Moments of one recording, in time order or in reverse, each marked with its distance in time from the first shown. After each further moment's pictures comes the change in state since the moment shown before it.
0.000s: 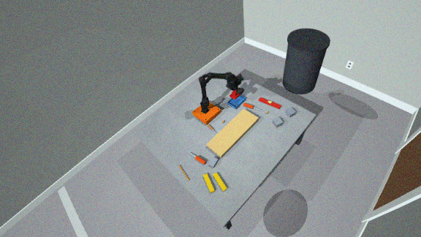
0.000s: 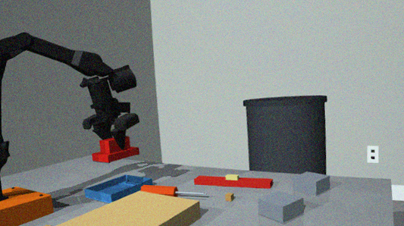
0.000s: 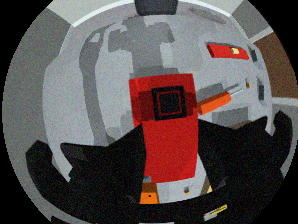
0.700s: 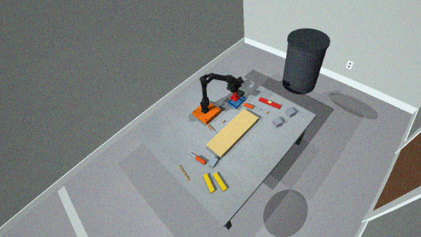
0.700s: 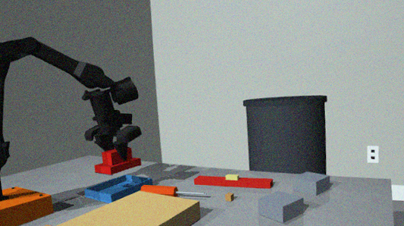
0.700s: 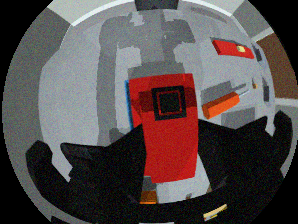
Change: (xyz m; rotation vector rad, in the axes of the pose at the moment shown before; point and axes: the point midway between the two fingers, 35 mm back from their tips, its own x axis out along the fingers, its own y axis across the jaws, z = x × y) arm 0.034 0.000 -0.006 -0.003 -0.003 0.001
